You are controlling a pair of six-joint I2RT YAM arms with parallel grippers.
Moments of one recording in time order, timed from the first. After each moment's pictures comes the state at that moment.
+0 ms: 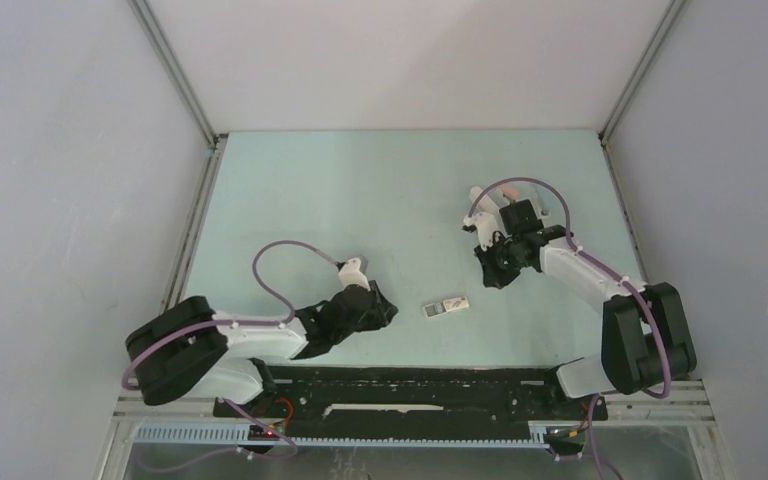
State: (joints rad) left arm -0.99 1.31 0.35 0.35 -0.28 -0.97; right arm 0.30 1.42 0.86 -0.59 -0.33 -0.35
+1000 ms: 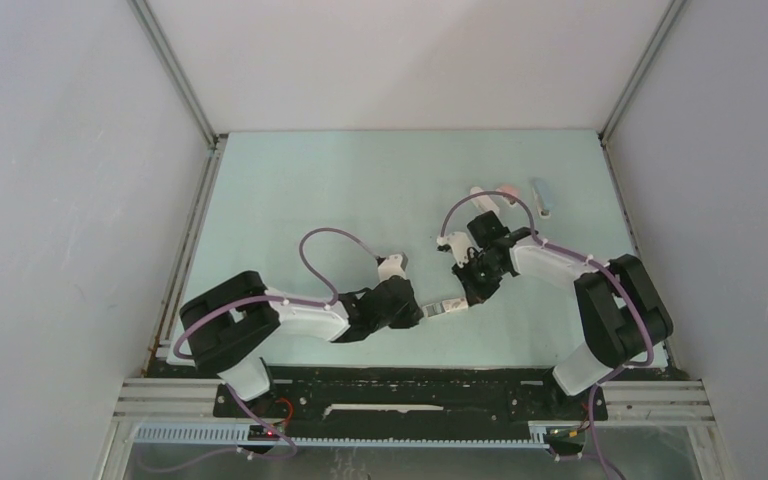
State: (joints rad) left arm -1.07 1.62 0.65 0.22 -0.23 -0.97; right arm 0.46 1.58 0.88 -0.59 -0.32 -0.30
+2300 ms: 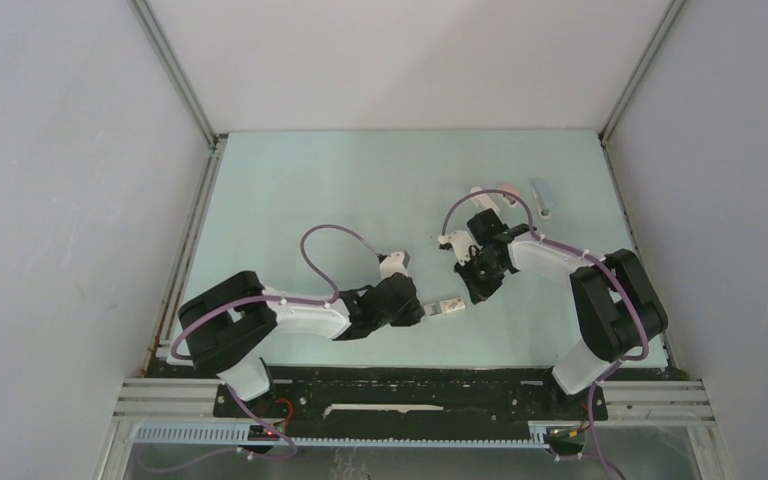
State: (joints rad) left arm -1.07 1.62 0.68 0.18 -0.24 -0.96; right arm 0.45 1.62 0.91 -0.62 -0.26 -0.30
